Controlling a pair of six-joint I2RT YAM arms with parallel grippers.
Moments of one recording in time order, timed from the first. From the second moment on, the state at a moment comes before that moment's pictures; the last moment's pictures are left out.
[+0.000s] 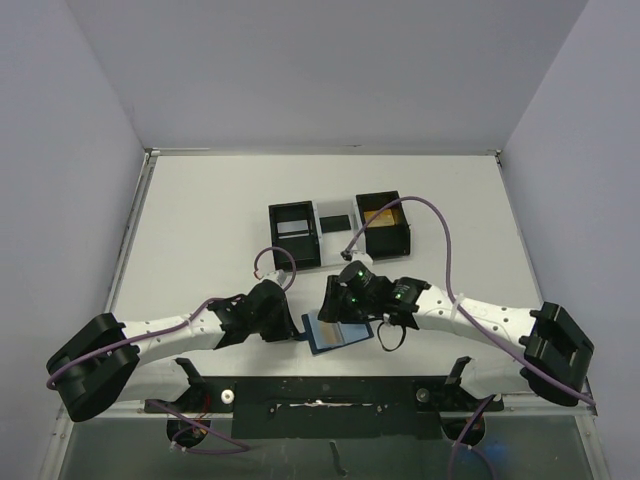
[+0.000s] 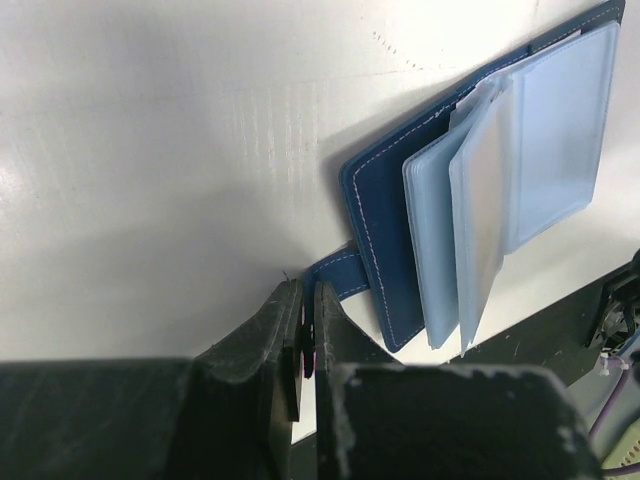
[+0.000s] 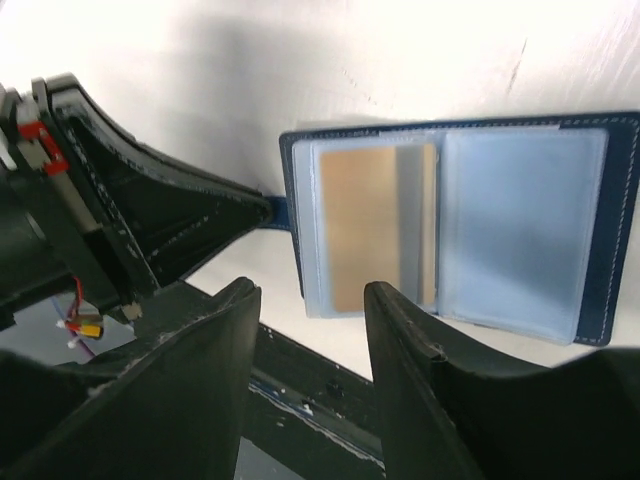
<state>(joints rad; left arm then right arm) -0.90 1.23 0.44 -0.13 0.02 -0.99 1.01 1.30 0.79 -0.41 0.03 0.92</state>
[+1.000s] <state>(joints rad) -0.90 1.23 0.44 -0.14 0.01 -0.99 0.99 1.58 0.88 -0.43 0.03 0.87</state>
